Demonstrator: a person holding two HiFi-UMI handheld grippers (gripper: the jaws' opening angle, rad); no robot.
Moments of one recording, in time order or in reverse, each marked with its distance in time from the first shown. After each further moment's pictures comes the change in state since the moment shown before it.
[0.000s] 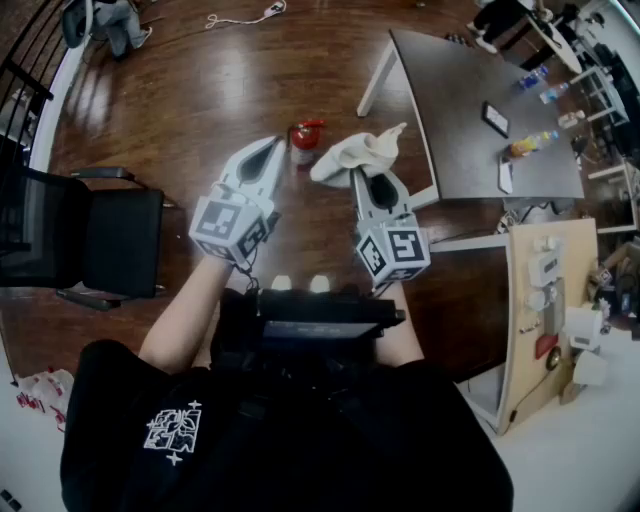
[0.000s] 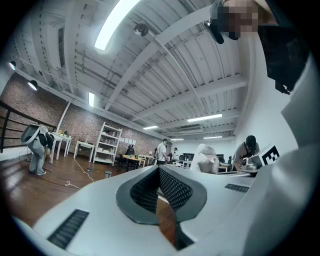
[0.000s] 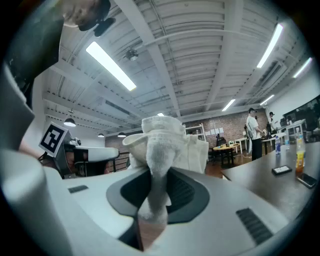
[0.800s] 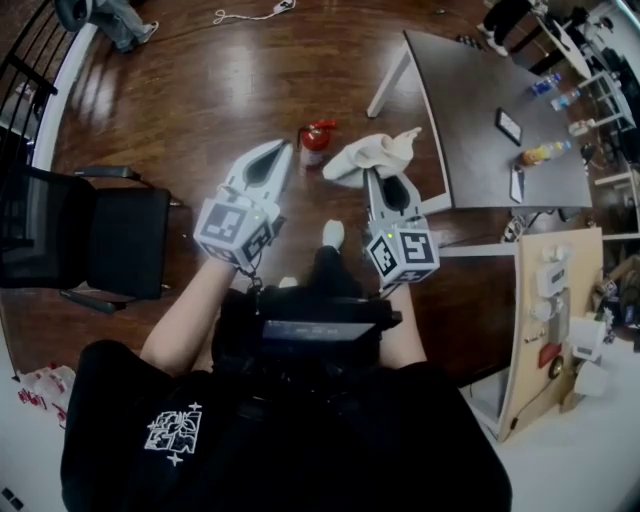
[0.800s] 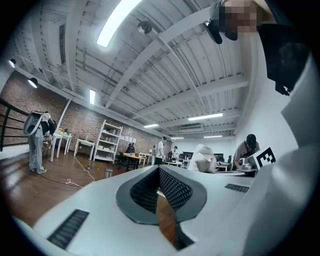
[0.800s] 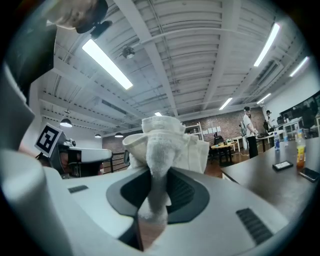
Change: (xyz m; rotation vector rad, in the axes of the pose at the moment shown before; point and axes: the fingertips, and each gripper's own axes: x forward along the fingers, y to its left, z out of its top) left arm 0.008 0.029 -0.013 -0.011 0.024 0.007; right arm 0.031 -0.014 -0.015 0.026 -0.003 -0.015
